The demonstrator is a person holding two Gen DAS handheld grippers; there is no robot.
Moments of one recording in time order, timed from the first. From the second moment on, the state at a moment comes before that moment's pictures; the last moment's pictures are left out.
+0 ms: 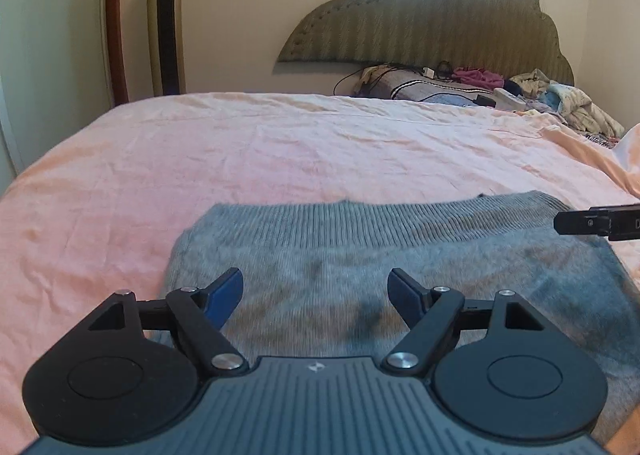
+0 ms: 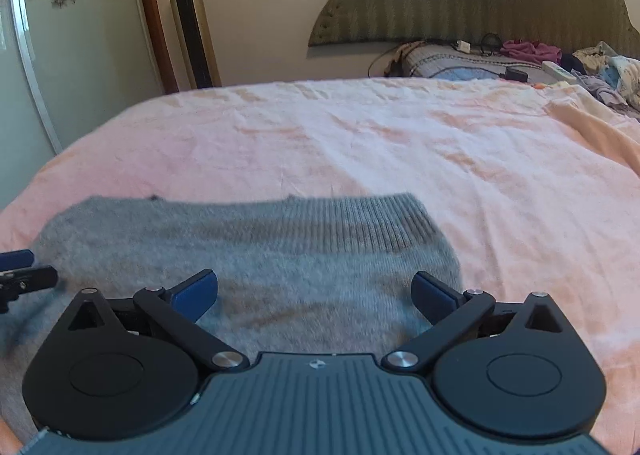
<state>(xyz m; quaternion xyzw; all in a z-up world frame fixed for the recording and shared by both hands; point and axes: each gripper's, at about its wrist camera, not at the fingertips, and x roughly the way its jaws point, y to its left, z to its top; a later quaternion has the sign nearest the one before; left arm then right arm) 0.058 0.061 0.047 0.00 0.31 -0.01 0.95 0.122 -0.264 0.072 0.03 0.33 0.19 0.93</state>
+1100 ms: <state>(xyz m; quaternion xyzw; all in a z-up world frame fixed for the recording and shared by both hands) 0.034 0.061 0.016 -0.02 0.33 -0.01 0.95 0.101 -0.252 0.035 -0.01 0.32 0.18 0.93</state>
